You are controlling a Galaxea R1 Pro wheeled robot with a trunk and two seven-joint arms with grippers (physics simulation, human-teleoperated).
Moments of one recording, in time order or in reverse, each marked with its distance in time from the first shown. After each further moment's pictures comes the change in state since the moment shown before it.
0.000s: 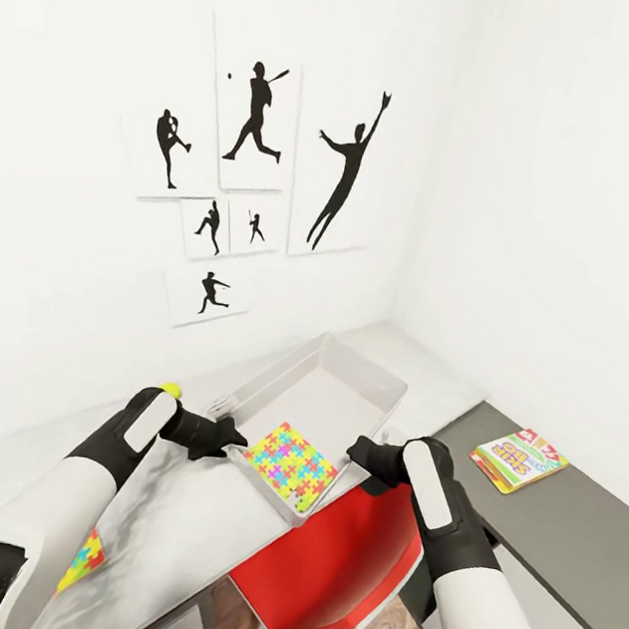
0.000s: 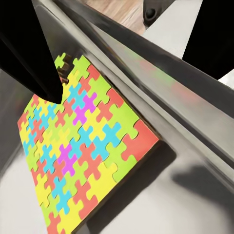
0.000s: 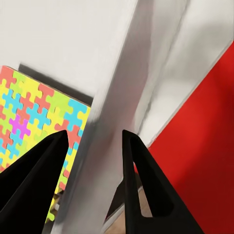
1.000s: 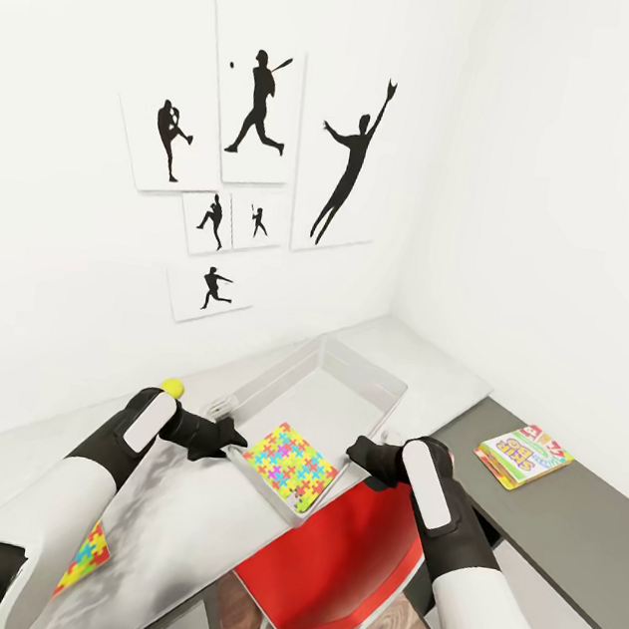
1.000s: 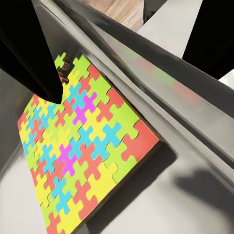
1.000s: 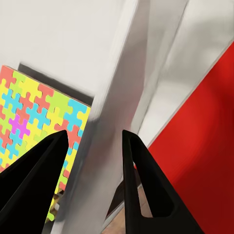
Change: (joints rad) left arm 0.000 0.001 0.002 0.003 0.002 0.000 0.000; right arm 0.000 0.004 -0.002 0.000 0.008 0.003 0.000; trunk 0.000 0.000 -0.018
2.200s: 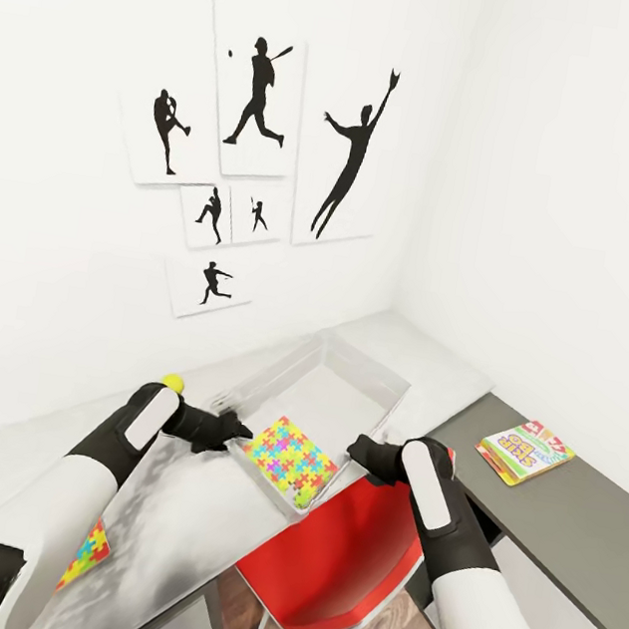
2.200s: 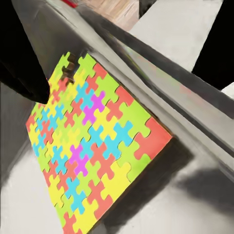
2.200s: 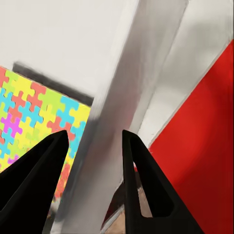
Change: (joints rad) left arm 0.000 -0.001 -0.024 -0.045 0.002 -0.012 0.001; right arm 0.002 0.001 0.000 -0.001 0.007 -0.025 0.006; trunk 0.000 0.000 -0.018
